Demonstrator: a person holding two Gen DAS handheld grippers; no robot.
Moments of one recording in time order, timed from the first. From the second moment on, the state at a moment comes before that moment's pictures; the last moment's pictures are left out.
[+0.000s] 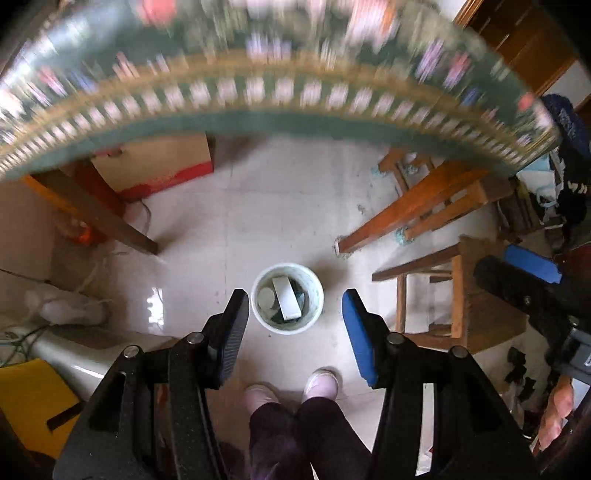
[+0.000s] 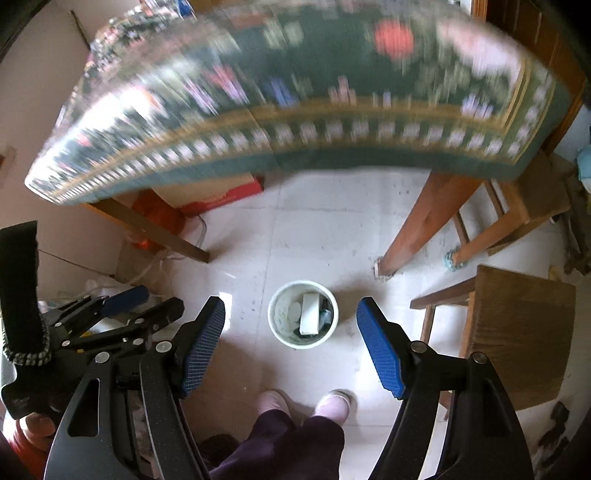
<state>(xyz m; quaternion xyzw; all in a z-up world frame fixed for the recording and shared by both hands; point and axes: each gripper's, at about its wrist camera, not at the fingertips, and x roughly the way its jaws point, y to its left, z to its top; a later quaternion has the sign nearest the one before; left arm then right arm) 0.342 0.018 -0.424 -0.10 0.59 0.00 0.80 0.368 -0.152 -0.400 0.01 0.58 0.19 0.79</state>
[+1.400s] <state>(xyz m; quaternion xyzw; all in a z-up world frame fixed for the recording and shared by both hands) 0.265 0.066 -0.038 -0.09 0.26 -0.01 0.96 0.302 -0.132 -0.069 0.03 0.29 0.16 0.94</state>
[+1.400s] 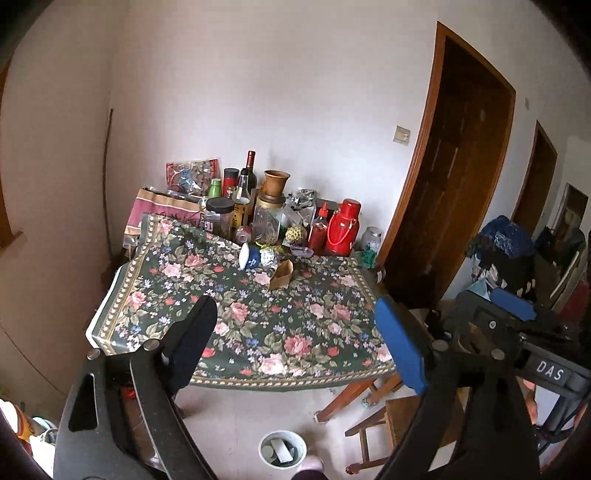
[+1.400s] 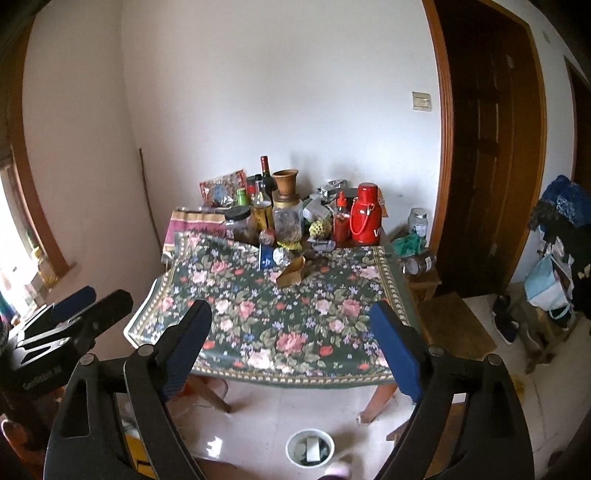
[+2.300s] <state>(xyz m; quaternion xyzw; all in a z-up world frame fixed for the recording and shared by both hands) 0.492 0.103 -0.077 -0.15 0.32 0.15 0.92 0.561 -0.150 -0.123 0.03 0.40 0.20 0.90</state>
